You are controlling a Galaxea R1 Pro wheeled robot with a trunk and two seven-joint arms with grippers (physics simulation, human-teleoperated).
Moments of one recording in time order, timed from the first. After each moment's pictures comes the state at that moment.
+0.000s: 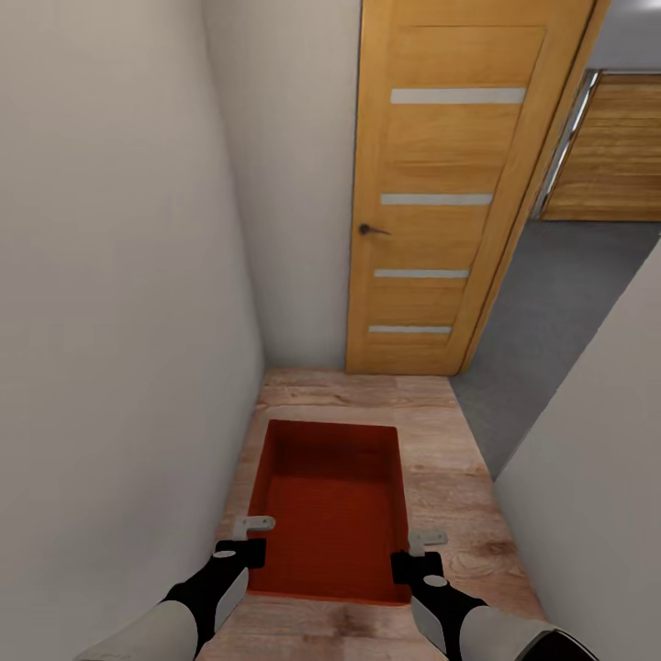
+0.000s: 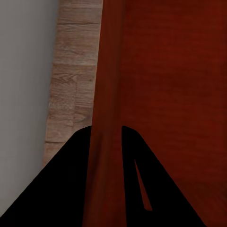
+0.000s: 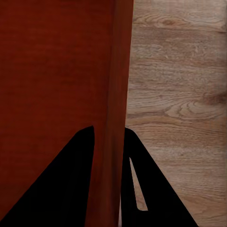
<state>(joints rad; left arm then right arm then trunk) -0.65 -0.11 -0.03 -0.24 0.03 0.08 0.18 -0.69 0.12 0.48 0.00 -0.42 -0.19 -0.17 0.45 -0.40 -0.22</state>
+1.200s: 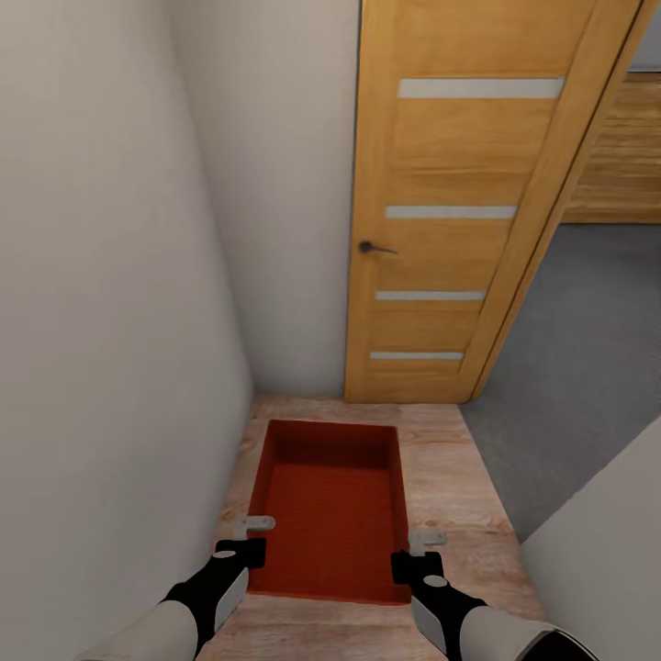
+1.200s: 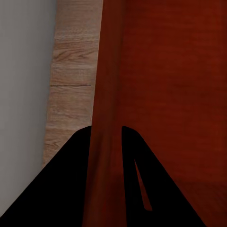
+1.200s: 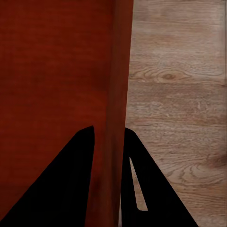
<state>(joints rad) -0.65 -0.11 -0.03 -0.24 0.03 0.08 0.18 -0.69 0.12 0.49 0.00 -0.42 -0.19 -0.17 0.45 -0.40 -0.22</state>
